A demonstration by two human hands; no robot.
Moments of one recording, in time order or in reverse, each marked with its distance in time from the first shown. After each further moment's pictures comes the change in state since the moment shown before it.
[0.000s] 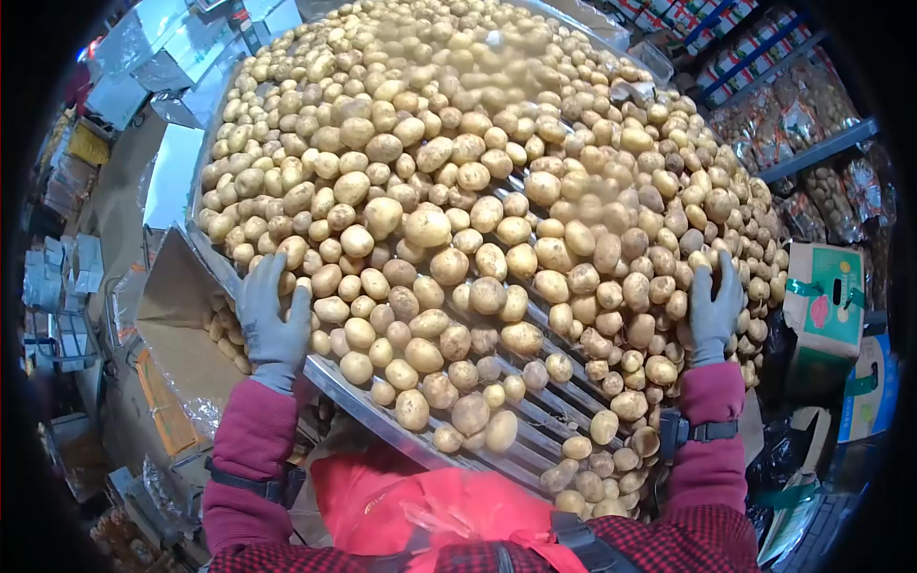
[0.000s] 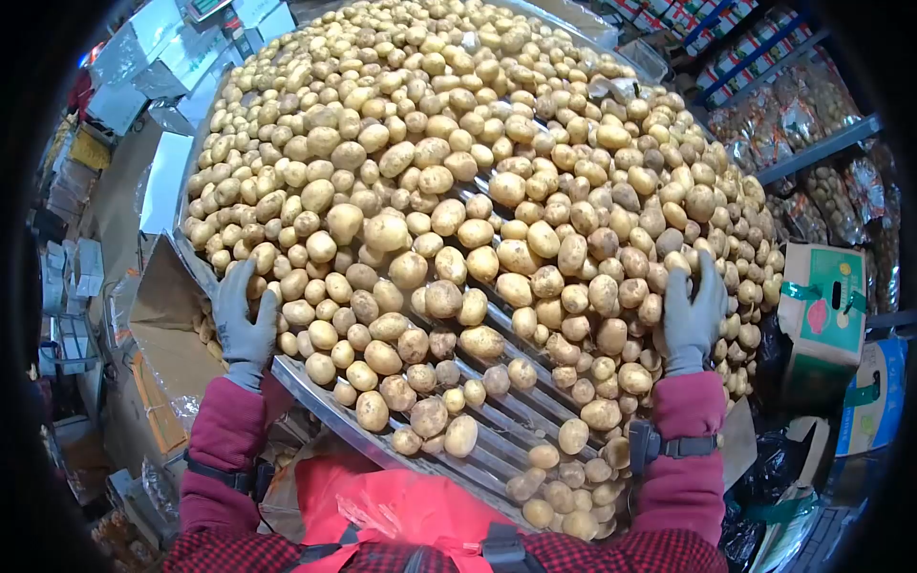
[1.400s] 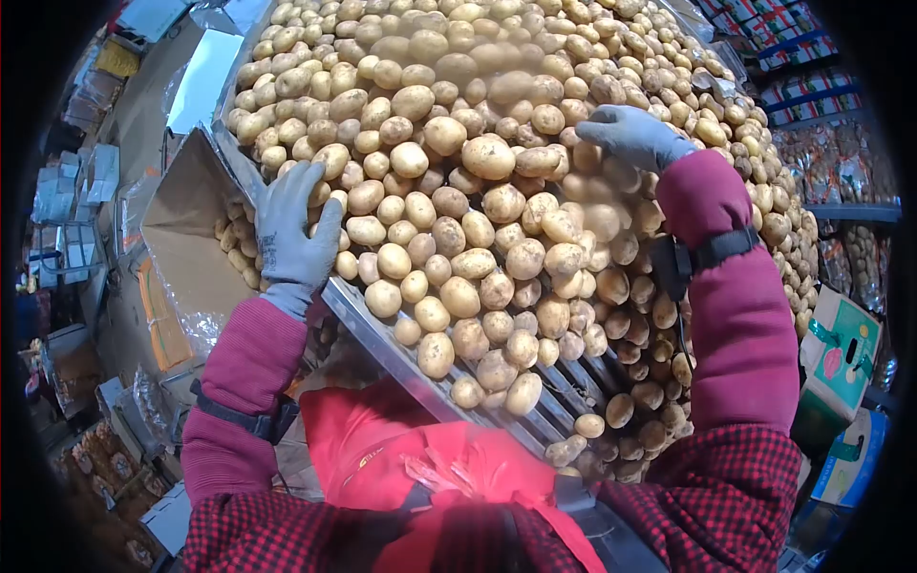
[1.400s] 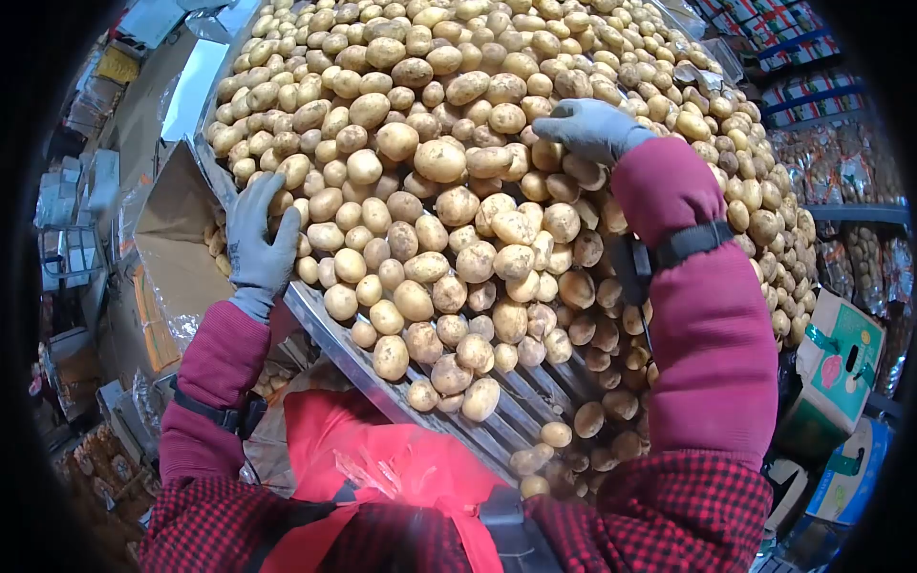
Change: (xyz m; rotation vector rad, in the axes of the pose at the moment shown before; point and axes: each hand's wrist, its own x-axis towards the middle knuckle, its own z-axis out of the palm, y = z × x) left_hand 0.000 -0.006 0.003 -0.041 0.050 0.008; right_hand 0.125 -0.235 0.161 0.094 -1.136 -0.415
